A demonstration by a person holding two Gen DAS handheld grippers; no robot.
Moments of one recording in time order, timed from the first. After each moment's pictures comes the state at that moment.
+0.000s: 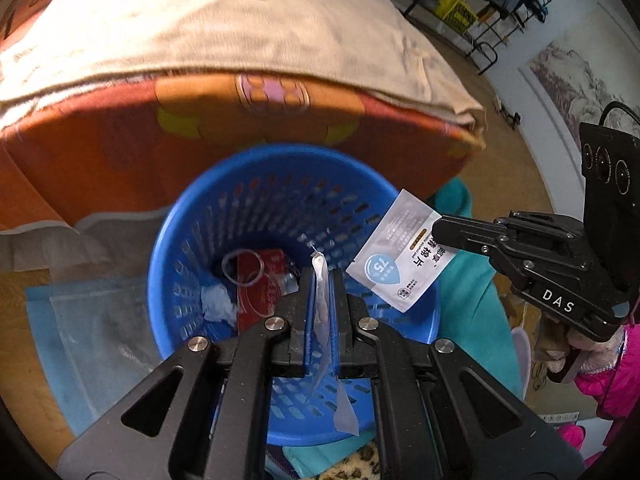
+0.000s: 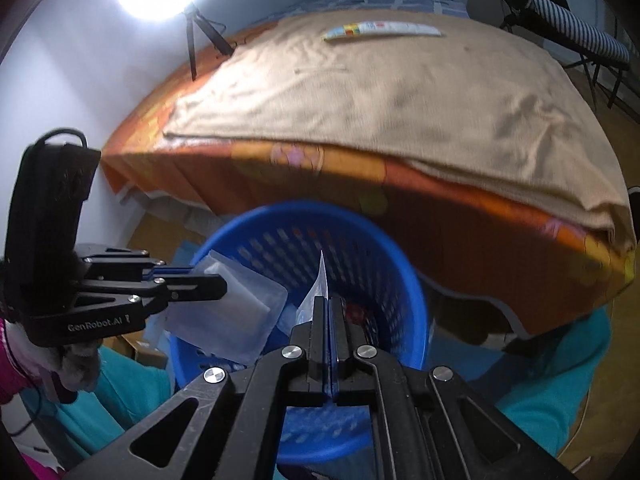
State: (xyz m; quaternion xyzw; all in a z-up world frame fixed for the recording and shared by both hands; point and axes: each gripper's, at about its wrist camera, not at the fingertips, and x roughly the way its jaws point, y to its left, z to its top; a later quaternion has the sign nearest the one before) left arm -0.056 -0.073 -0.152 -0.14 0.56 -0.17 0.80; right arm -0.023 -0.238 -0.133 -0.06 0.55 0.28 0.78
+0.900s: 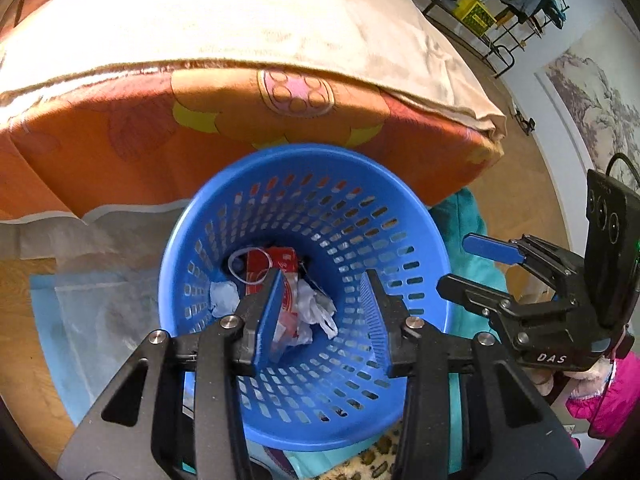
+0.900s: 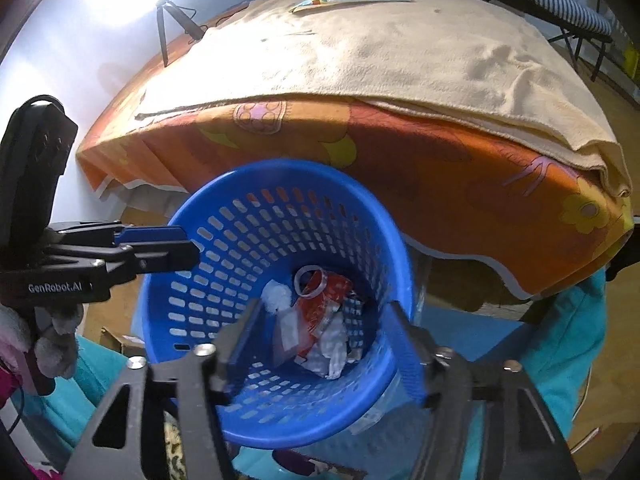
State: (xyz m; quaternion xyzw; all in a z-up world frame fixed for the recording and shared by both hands) left arm -0.043 -0.065 -0.156 -0.15 0.57 -0.14 0.79; right arm -0.028 -0.247 -0.154 -0.06 0.57 0.24 0.79
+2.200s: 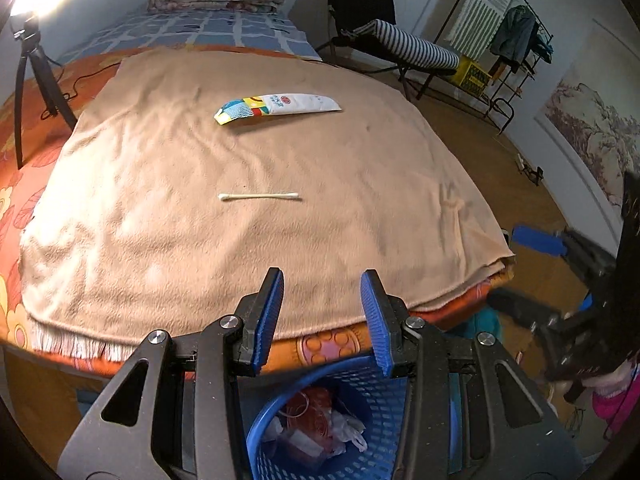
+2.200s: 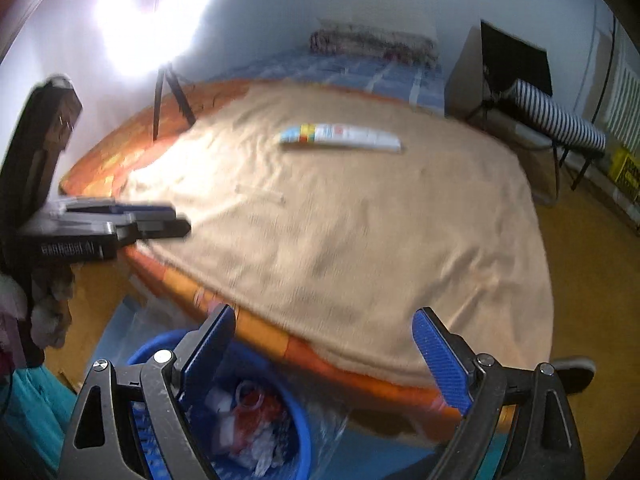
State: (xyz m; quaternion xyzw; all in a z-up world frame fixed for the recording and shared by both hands) left arm 0.074 -0.033 -0.072 -0.12 0.45 -0.11 0.88; right arm 0.080 -0.224 -0.048 -0.14 0.40 0.25 0.87
